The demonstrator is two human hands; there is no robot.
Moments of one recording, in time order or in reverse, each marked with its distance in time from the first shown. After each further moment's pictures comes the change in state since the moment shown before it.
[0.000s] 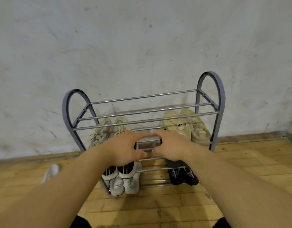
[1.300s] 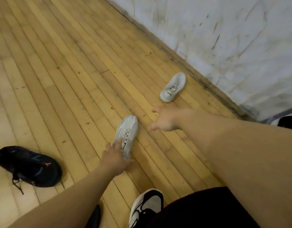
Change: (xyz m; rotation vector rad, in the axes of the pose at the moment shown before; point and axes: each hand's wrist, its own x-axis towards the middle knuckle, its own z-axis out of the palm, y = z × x) left_hand -0.367 -0.409 0.368 -0.739 0.072 -1.411; right_hand 0.153 -0.415 0.476 -0.559 -0.889 -0.397
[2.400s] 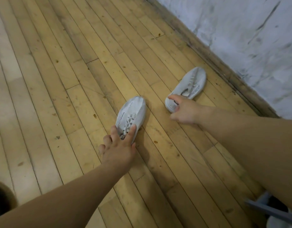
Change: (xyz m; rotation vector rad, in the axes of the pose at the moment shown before) left_hand 0.157 0.090 0.026 0.234 0.334 0.034; right_hand 0.244 0.141 -0.026 0.221 0.090 -0.069
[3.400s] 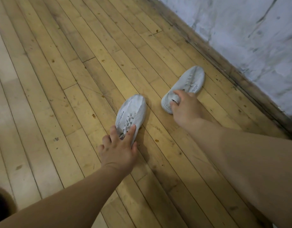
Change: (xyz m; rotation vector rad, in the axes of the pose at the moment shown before) left_hand -0.001 -0.006 0.008 0.042 0.113 0.027; right_hand 0.002 -0.002 0.040 0.204 0.526 0.034
